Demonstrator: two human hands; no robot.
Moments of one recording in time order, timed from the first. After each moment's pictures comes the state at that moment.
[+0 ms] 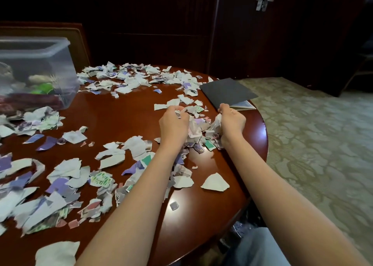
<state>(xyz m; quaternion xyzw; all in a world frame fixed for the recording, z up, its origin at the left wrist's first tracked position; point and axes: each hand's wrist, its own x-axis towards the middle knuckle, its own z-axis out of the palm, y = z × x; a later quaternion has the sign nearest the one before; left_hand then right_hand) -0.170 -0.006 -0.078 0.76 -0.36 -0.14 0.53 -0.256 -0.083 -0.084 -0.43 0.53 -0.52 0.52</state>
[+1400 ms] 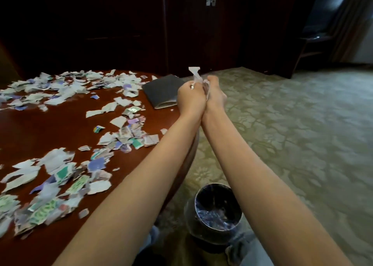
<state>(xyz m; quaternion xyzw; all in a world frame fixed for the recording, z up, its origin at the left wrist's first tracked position) -0.353 -0.095 -0.034 0.62 -0.40 -0.26 0.63 -0.382 -0.102 -0.029 -0.26 0.42 -0.61 0.62</state>
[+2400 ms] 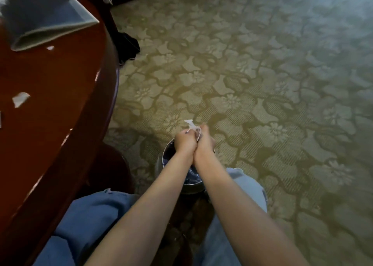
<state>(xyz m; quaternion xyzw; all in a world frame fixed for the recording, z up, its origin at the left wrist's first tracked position) -0.457 -0.149 -0.315 0.71 -0.26 -0.53 0.39 -0.489 -0.156 -0.316 0.03 0.64 -0.49 0.59</state>
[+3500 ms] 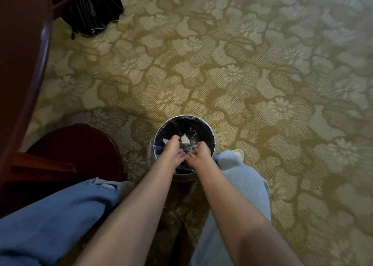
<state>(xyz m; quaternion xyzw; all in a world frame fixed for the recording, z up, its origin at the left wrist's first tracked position) -0.442 -0.164 -0.403 0.68 0.00 -0.66 0.30 -0.503 -0.163 -0.447 0.15 0.62 -0.37 0.68</state>
